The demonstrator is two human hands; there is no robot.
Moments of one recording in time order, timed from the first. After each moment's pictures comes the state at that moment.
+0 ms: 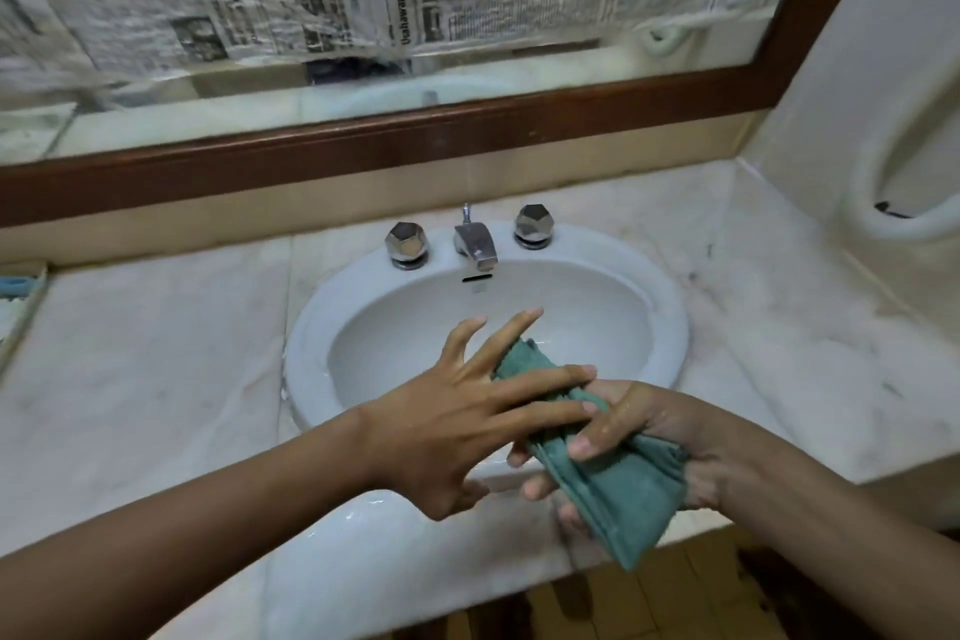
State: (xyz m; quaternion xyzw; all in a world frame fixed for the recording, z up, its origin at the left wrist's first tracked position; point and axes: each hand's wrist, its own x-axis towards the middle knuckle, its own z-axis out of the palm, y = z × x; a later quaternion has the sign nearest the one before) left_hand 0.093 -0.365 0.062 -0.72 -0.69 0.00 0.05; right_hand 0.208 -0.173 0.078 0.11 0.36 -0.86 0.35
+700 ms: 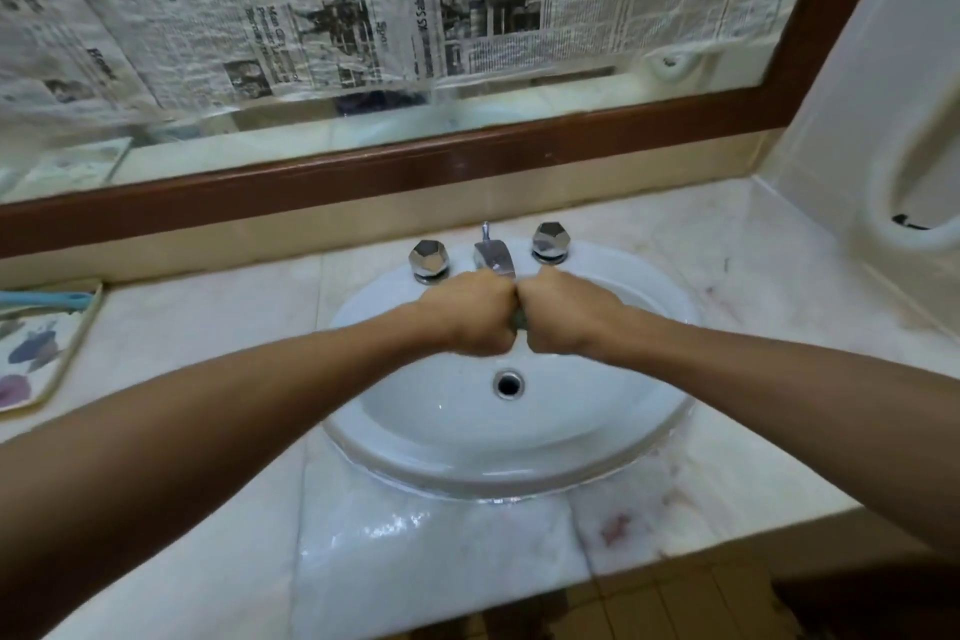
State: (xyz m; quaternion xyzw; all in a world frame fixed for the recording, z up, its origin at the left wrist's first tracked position) left_hand 0.042 -0.304 0.101 -0.43 -0.90 -0.02 -0.10; right_hand 0.103 -0.196 0.101 0.03 0.99 -0.08 0.08
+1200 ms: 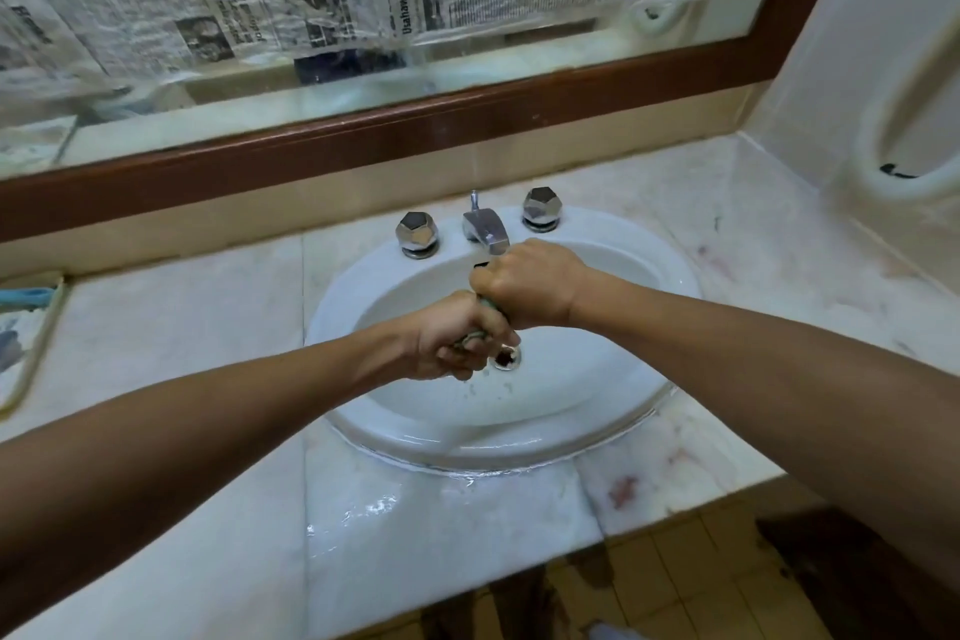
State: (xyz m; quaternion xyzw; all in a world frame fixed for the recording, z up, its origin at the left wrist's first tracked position) left_hand 0.036 -0.339 0.053 -0.16 -0.69 -0.44 -0.55; right_hand 0.073 -0.200 0.064 -0.22 0.97 0.08 -0.04
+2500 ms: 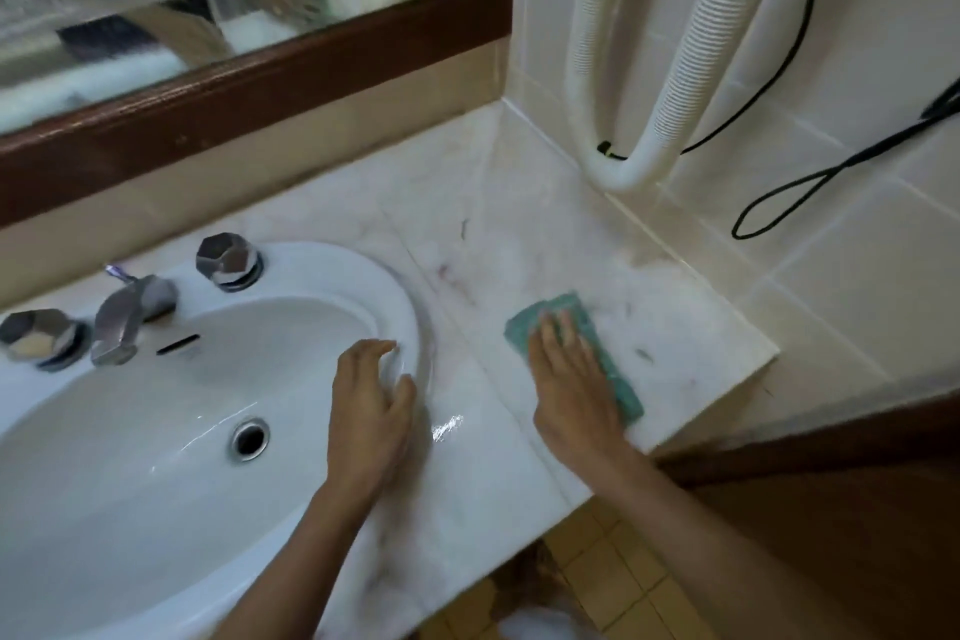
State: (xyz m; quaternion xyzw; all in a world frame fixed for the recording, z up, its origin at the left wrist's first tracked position) left_hand 0.147 -0.079 -0.074 -0.25 -0.89 -0.38 -0.09; right_hand 0.285 0.086 -0.077 0.30 0.94 -0.18 -0.01
